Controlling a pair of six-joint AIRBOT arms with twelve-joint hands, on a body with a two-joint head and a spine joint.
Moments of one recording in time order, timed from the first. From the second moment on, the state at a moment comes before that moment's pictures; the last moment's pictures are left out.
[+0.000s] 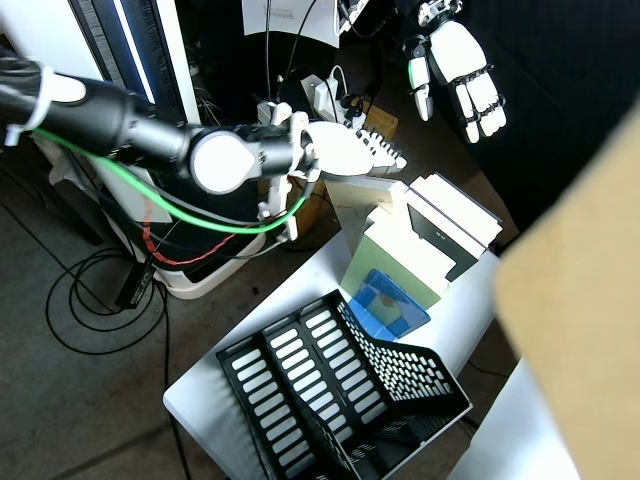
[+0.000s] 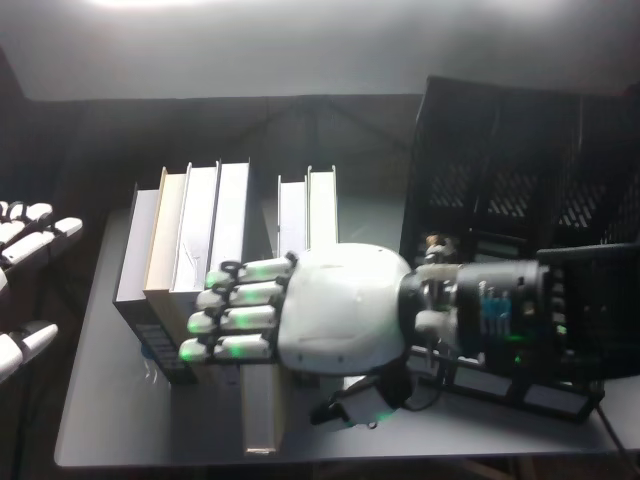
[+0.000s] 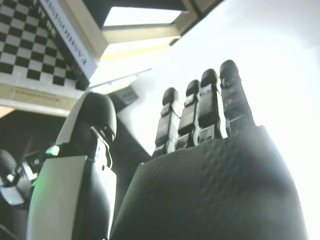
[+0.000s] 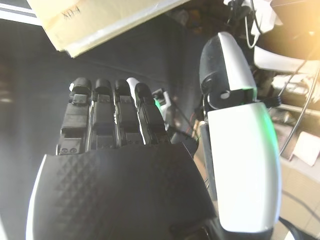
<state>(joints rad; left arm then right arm) 1.25 -0.89 1.02 -0.54 -1.12 1.00 -0.48 -1.48 1.25 -0.83 0.38 -0.67</state>
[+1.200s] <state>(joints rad) 1.32 -0.88 1.01 -0.61 -1.20 0.98 -0.47 -1.69 1.41 -0.99 0.16 -0.77</state>
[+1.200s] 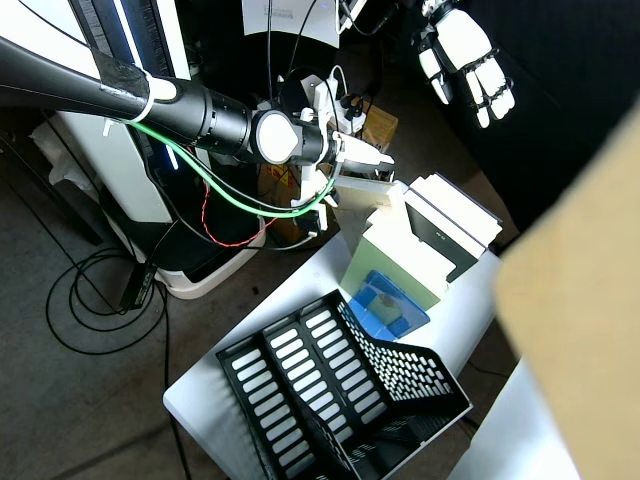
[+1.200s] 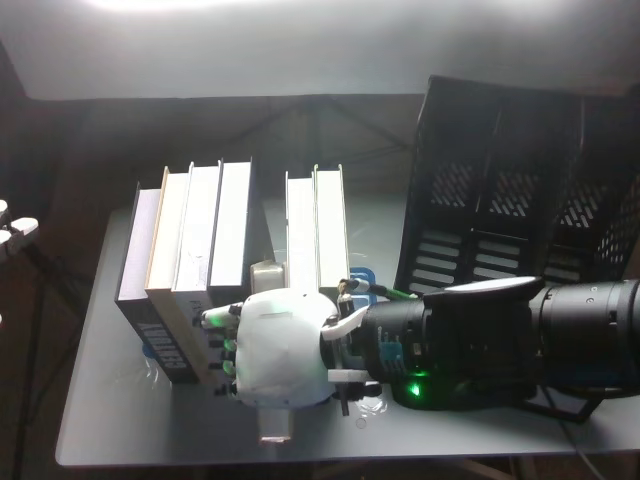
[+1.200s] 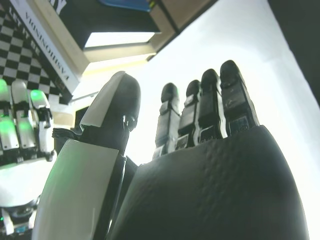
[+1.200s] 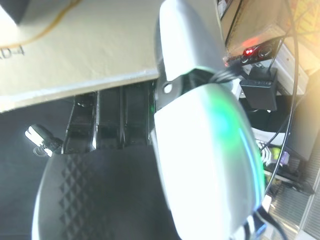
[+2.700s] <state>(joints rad) 1.33 -0.89 1.01 -0.62 -1.23 0.98 -0.47 -1.76 1.43 -1.21 0.13 -0.68</state>
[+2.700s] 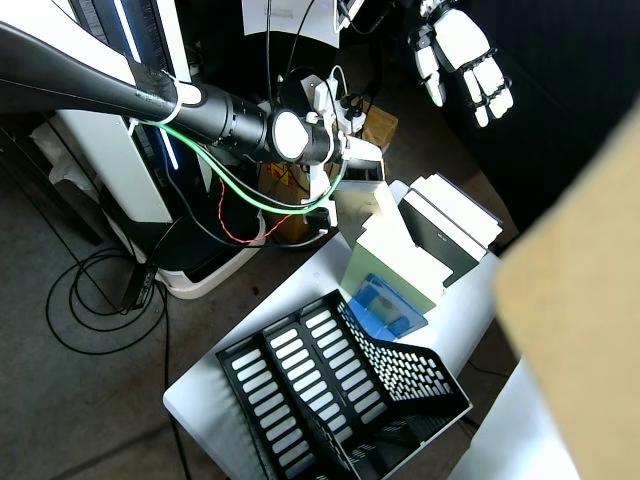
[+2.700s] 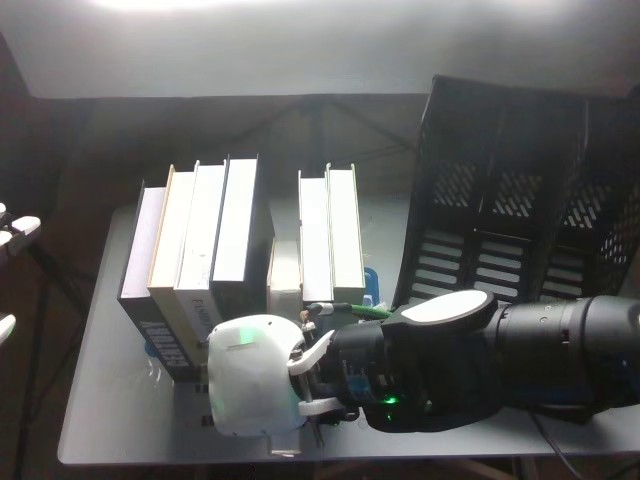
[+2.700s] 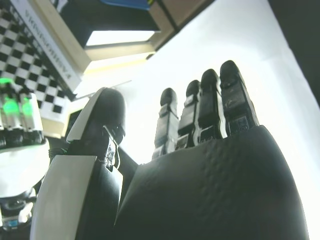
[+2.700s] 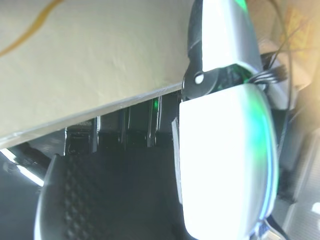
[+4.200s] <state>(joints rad) 1.32 -0.89 1.02 -0.61 -1.27 0.94 -0.14 -1.34 1.13 -1.74 0.53 0.01</state>
